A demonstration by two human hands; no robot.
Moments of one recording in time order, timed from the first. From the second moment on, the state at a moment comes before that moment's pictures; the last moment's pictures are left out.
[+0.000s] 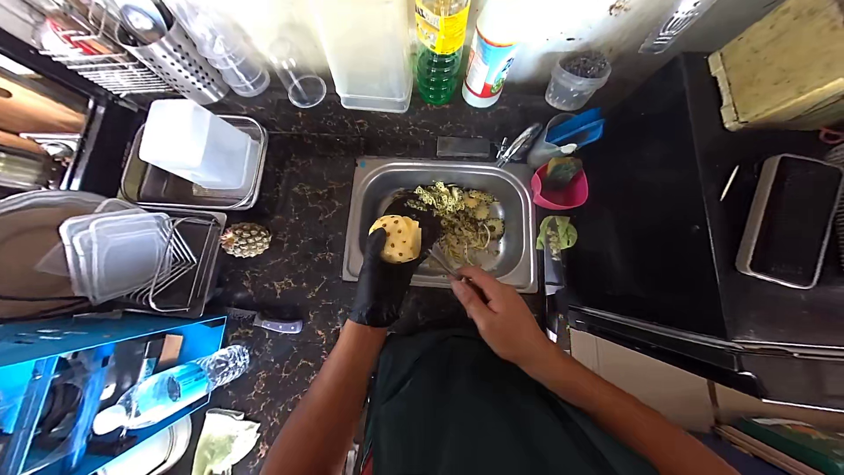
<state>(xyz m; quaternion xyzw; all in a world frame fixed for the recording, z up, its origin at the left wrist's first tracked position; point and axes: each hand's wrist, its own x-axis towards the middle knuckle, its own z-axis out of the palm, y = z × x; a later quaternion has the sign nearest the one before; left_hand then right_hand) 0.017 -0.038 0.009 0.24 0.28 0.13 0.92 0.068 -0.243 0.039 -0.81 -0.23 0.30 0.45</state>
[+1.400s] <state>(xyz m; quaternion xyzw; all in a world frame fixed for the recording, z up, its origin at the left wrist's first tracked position) 0.013 -0.074 0.023 0.34 0.20 0.31 0.86 0.043 -0.221 0.059 -0.78 -0.23 0.27 0.52</state>
